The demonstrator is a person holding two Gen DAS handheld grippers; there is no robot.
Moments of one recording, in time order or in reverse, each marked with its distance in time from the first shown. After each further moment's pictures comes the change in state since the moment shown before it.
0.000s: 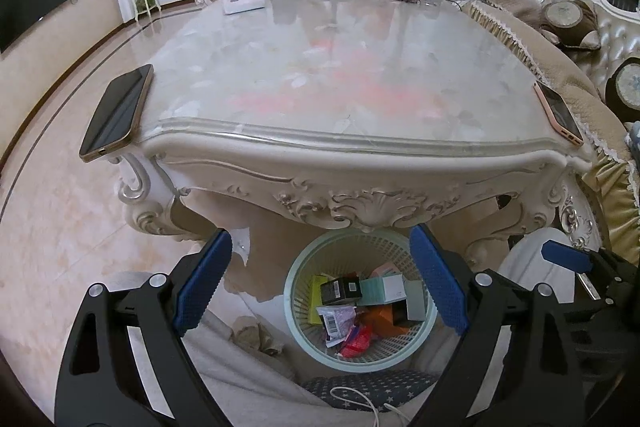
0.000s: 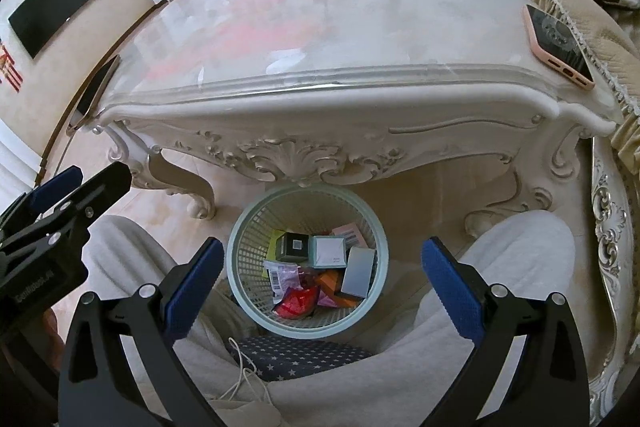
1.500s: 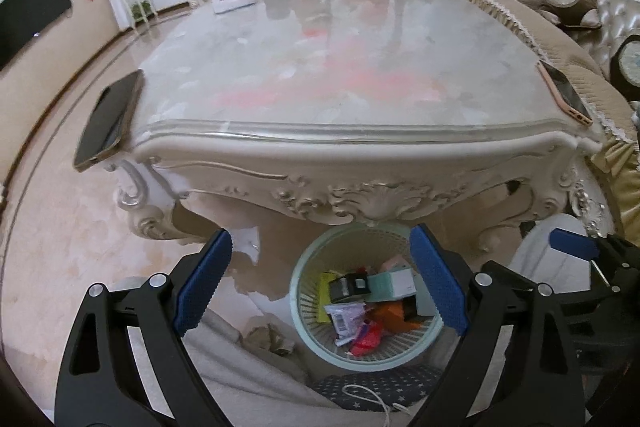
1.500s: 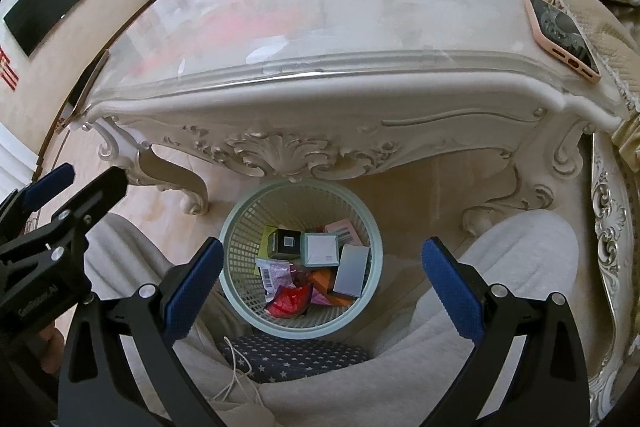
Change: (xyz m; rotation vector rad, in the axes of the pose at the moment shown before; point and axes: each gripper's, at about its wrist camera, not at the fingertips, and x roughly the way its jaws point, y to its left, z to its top) left arm 0.013 -0.011 -0.002 0.053 0.015 0.053; right arm 0.013 -0.004 0.002 0.007 0.023 -0.019
